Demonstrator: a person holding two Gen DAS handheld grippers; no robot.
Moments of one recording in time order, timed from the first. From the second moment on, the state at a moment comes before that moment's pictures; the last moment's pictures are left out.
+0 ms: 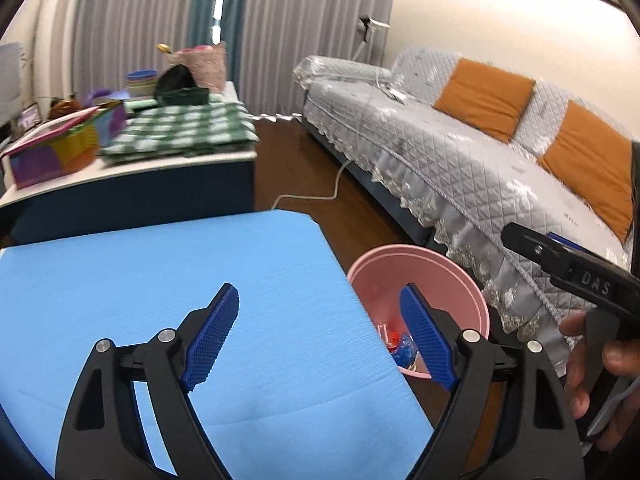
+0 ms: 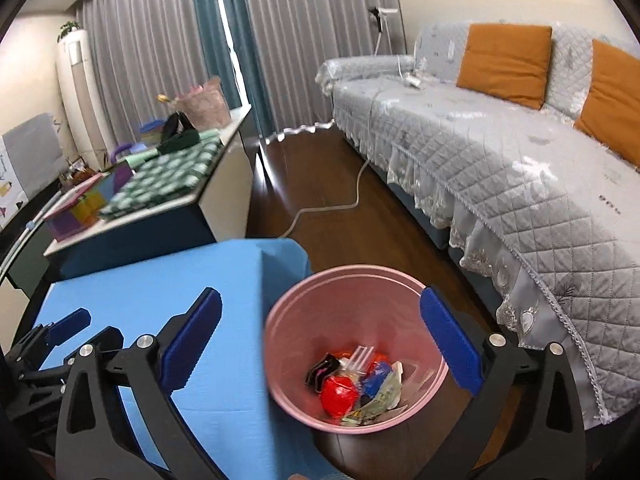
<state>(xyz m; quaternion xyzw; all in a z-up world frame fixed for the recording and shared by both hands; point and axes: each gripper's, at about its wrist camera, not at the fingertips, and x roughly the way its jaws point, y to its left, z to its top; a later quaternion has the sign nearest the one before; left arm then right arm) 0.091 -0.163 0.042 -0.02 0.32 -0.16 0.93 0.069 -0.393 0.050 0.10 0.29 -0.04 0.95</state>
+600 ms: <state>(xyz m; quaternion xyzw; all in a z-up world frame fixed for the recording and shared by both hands) 0.000 -0.075 0.060 -0.03 0.31 -0.06 0.95 -0.019 -0.313 0.063 0.04 0.27 -0.03 0.96</state>
